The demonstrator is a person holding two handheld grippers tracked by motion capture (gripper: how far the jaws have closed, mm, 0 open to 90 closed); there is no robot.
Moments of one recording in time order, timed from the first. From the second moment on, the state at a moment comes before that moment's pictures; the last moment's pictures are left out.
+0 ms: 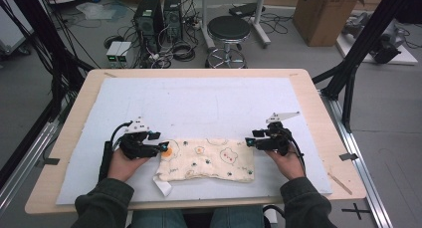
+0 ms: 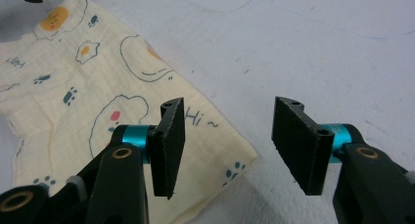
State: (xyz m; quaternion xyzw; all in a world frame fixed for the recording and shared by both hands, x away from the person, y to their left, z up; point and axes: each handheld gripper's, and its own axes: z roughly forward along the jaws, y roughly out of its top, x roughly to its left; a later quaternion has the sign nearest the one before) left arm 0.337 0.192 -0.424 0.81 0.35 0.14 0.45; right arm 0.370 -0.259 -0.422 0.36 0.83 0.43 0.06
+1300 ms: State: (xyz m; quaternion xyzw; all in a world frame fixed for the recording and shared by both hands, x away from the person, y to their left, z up) left arm 0.364 0.185 -0.442 0.83 0.37 0.09 0.41; right arm 0.388 -0.255 -0.437 0.36 0.86 0.37 -0.01
